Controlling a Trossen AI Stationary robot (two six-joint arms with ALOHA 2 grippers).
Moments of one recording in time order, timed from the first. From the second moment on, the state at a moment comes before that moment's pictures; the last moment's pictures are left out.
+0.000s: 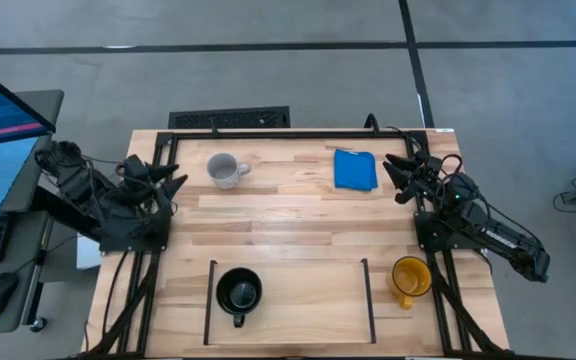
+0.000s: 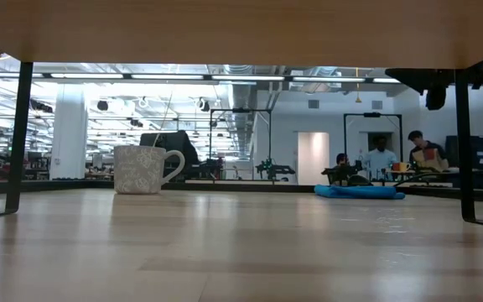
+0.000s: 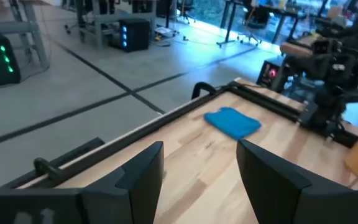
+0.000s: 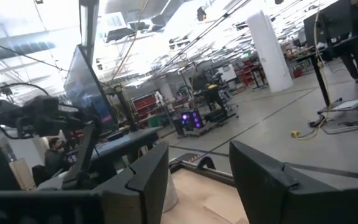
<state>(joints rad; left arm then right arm) -0.69 0.63 0.96 -1.23 -1.26 -1.05 -0.57 0.01 0.03 0.22 -0.05 0.34</state>
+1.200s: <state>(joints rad) -0.54 0.31 0.50 -0.27 -0.99 -0.27 -0.57 0.01 0.03 0.22 0.01 0.34</state>
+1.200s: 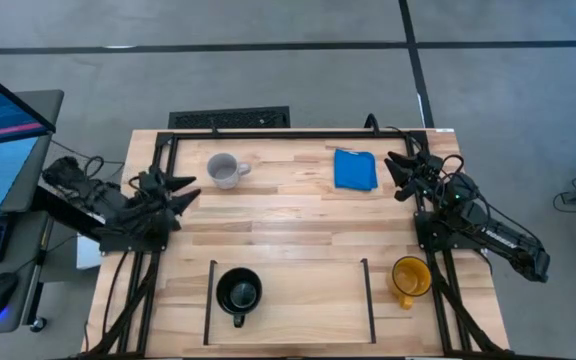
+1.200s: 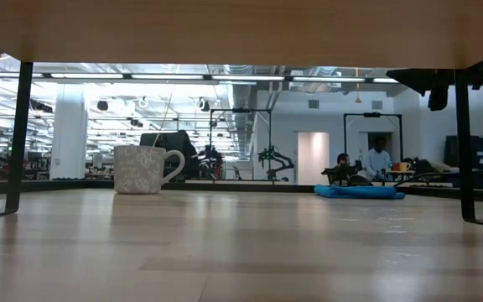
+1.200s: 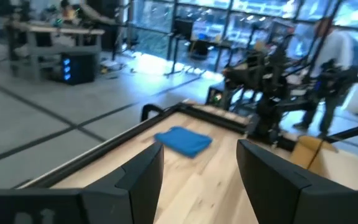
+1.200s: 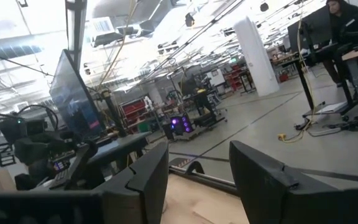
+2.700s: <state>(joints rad) 0.53 0.67 0.44 -0.23 -0.19 -0.45 -0.57 0.01 0.03 0.22 0.01 0.34</state>
